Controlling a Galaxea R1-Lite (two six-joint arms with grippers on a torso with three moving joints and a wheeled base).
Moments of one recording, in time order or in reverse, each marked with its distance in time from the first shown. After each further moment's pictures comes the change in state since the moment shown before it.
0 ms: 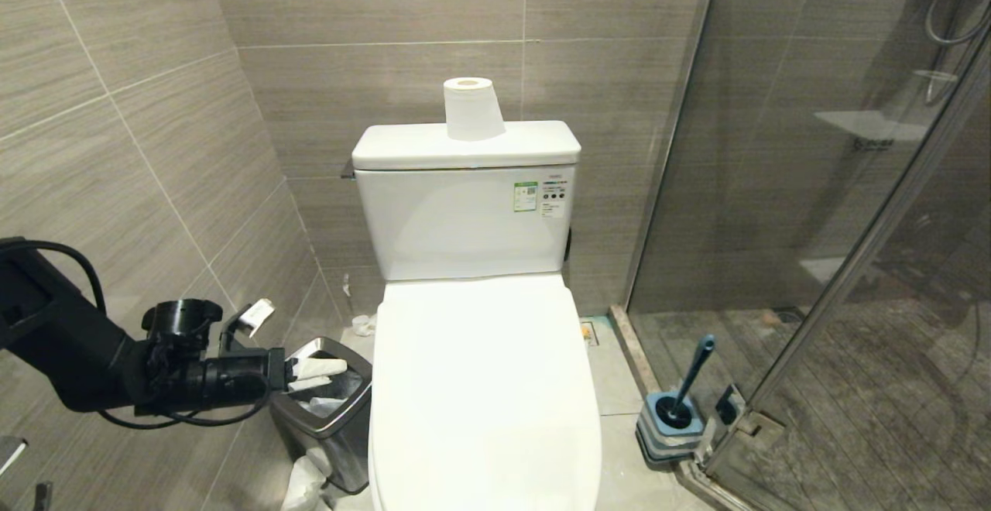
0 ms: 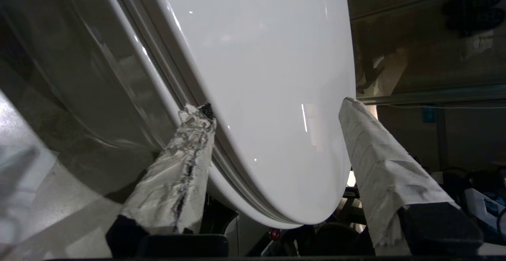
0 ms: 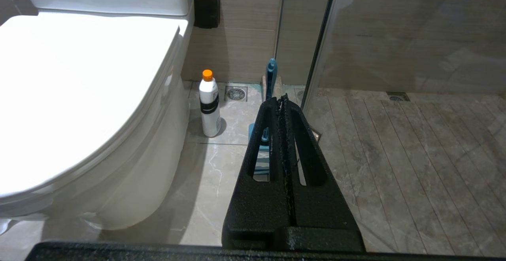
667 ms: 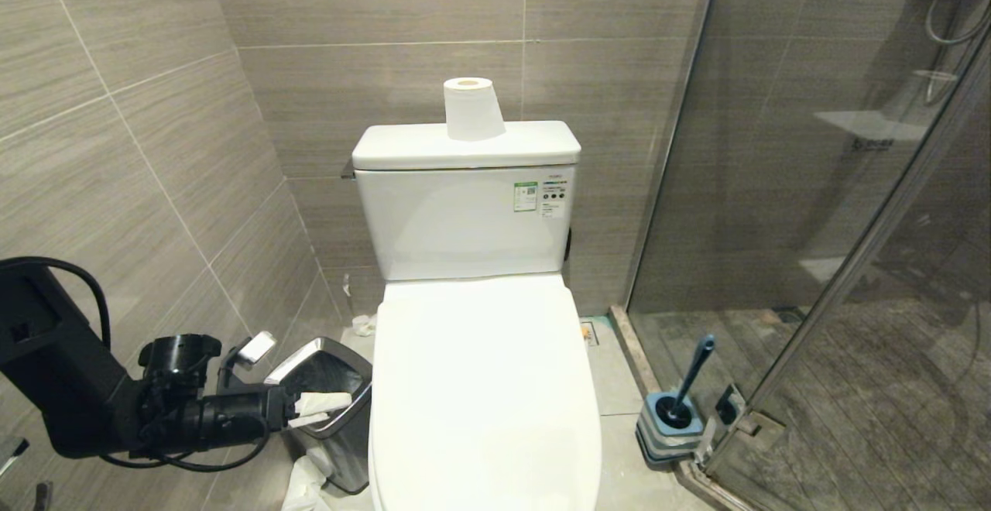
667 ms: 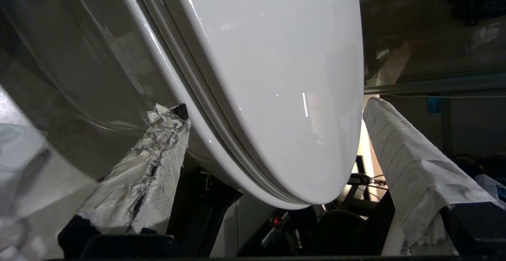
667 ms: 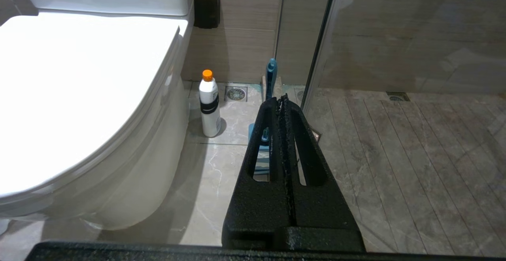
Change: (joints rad) left arm -0.004 0.009 0.200 -0.179 0.003 0.018; right arm 0.000 0.000 0.000 0.000 0.000 0.000
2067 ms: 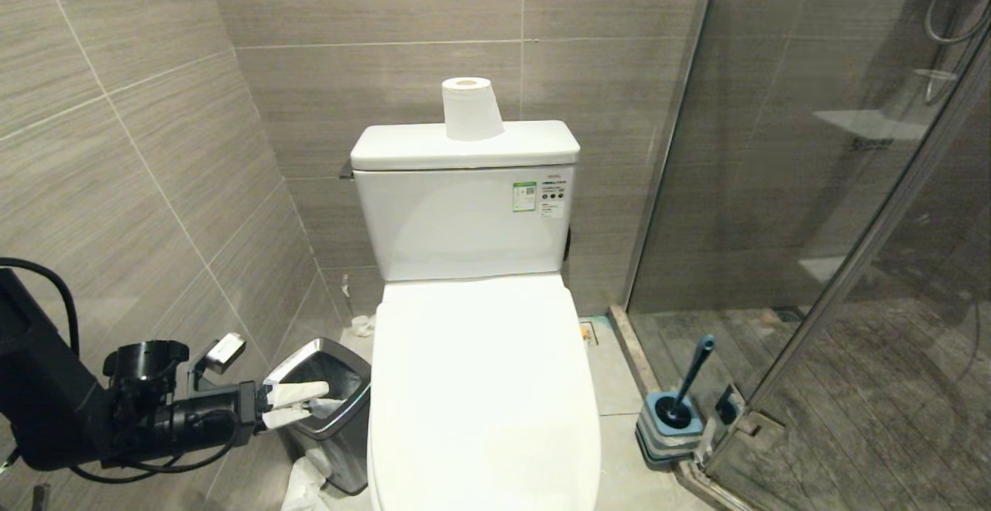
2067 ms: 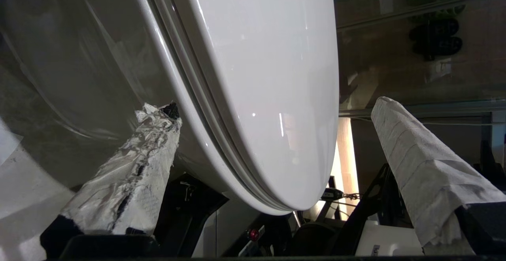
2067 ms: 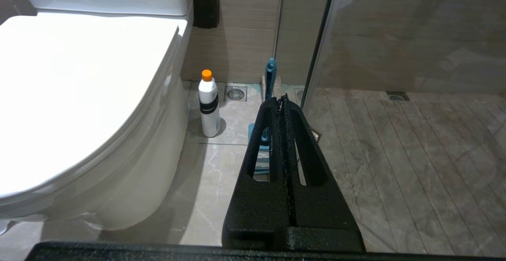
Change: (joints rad) left arm 0.105 0.003 0.020 -0.044 -0.095 -0.076; right arm 0.000 0.000 0.000 0.000 0.000 0.000
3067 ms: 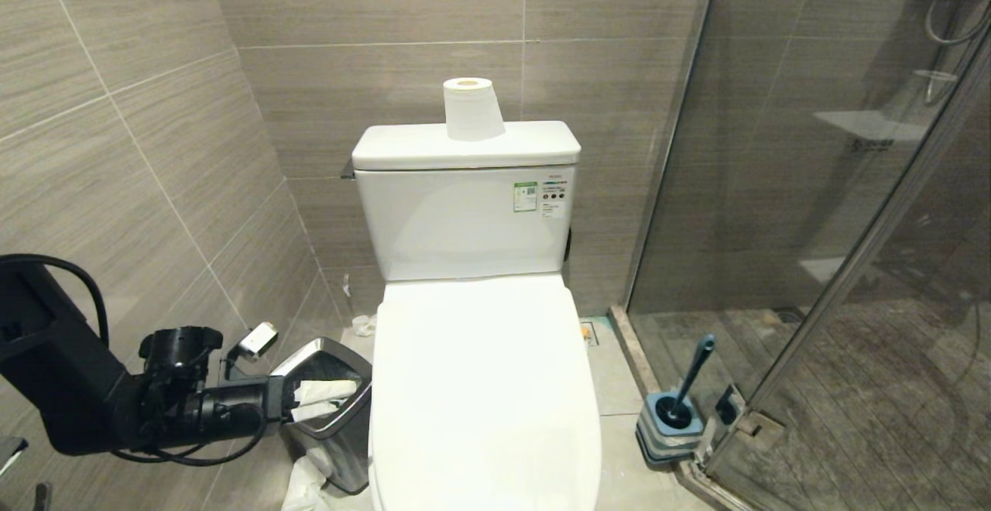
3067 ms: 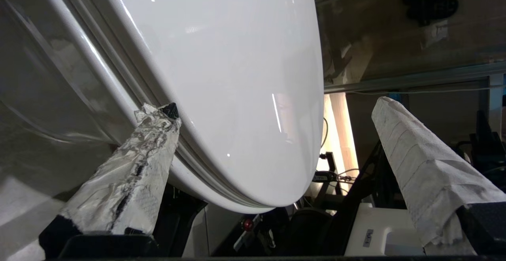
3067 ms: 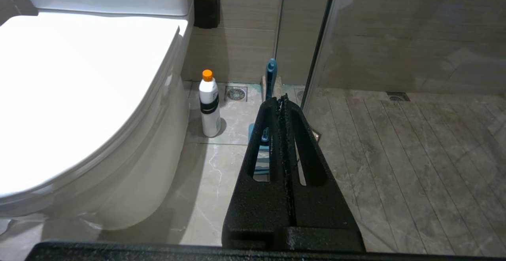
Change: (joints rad) left arm -0.123 -0.034 -0.015 0.024 0.001 -0.001; right arm 0.000 0.000 0.000 0.000 0.000 0.000
